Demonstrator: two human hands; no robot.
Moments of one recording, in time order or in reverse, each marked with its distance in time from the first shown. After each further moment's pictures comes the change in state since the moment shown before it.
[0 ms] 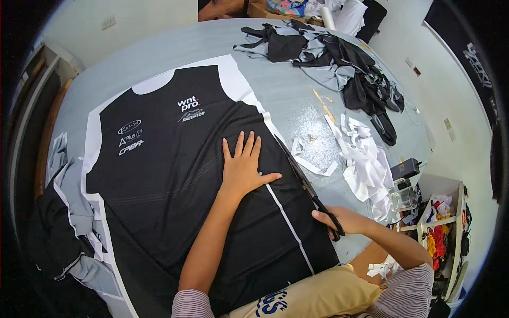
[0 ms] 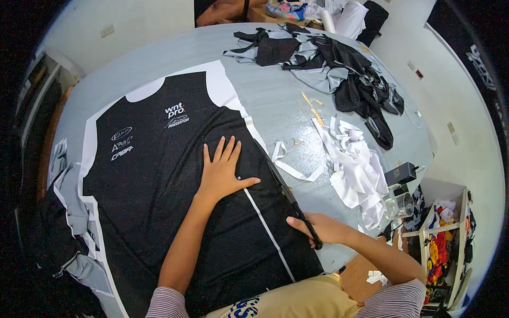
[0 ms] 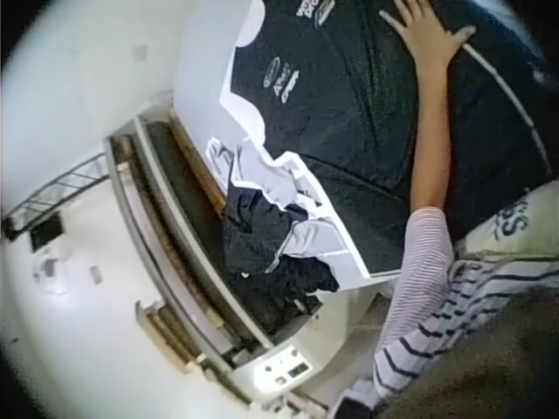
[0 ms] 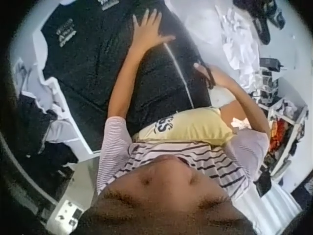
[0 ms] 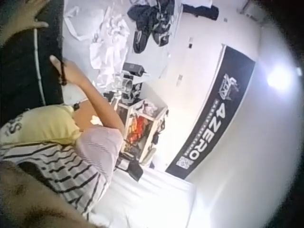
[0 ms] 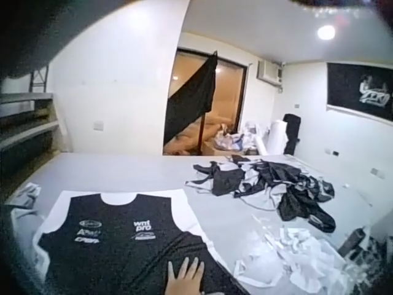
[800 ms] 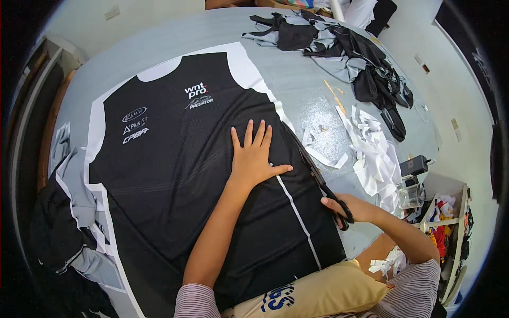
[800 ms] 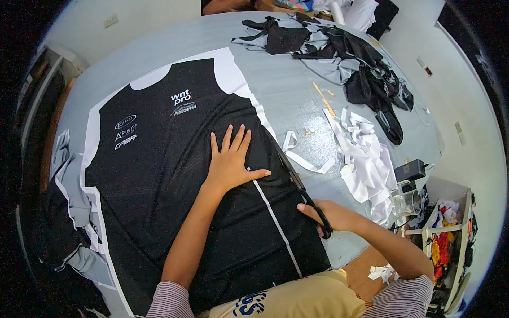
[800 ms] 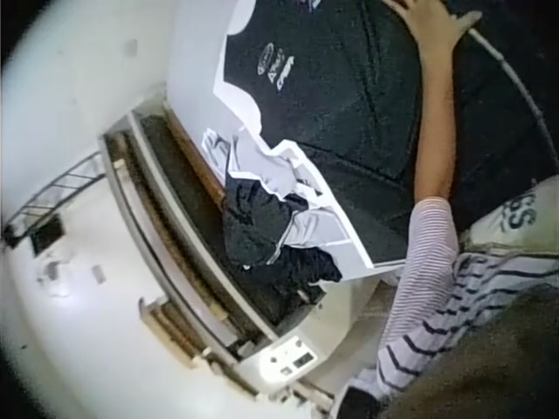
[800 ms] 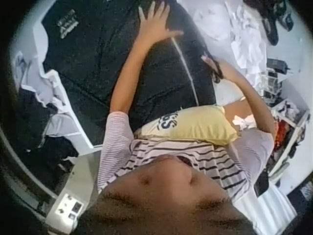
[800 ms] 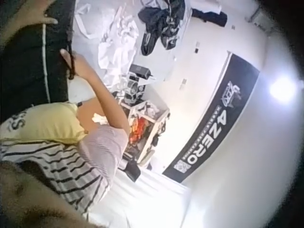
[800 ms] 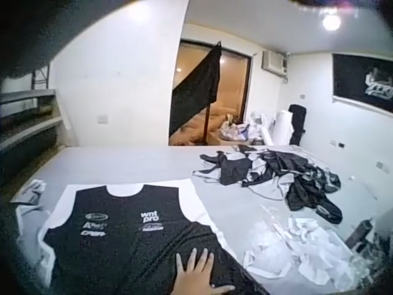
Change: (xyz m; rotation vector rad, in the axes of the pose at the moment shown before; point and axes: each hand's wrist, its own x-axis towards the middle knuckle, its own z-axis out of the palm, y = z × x) left_hand -0.003 -0.001 0.006 0.001 0.057 0.021; right_hand 0.016 0.004 -0.009 -0.026 -0.045 -0.003
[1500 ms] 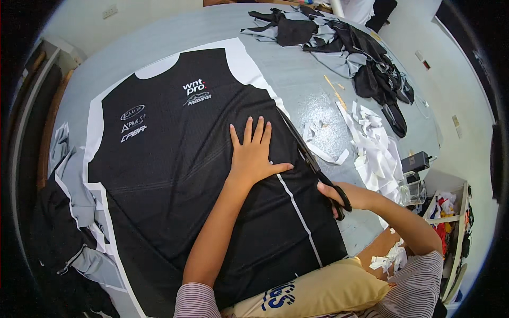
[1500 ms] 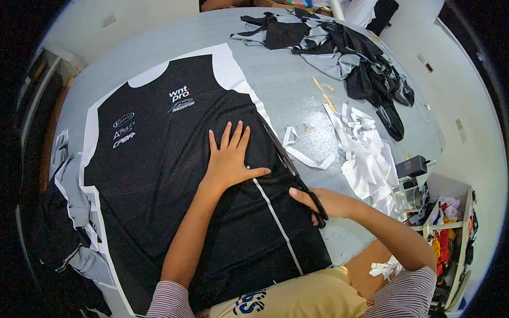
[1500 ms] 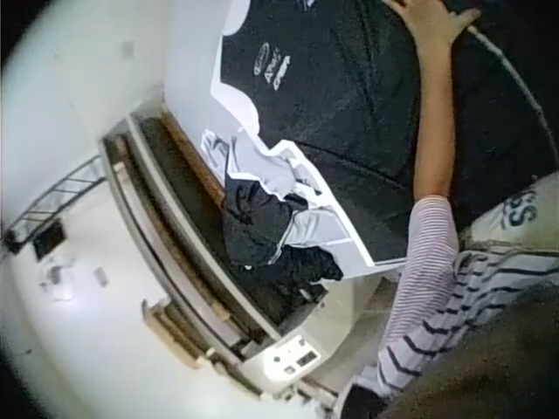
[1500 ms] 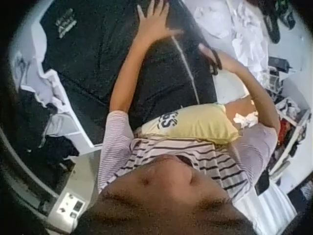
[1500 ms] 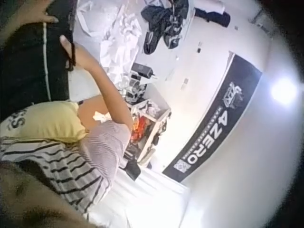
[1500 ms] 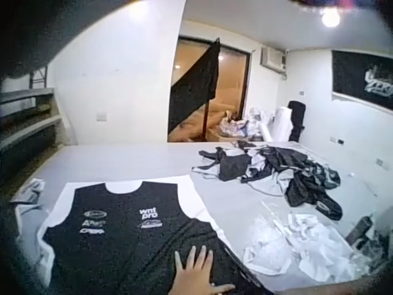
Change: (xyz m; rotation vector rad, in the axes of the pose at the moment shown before) left_hand -0.001 0.002 -0.005 0.012 -0.070 -0.017; right_hand 0.013 -0.024 -0.010 -0.041 -0.053 -0.035
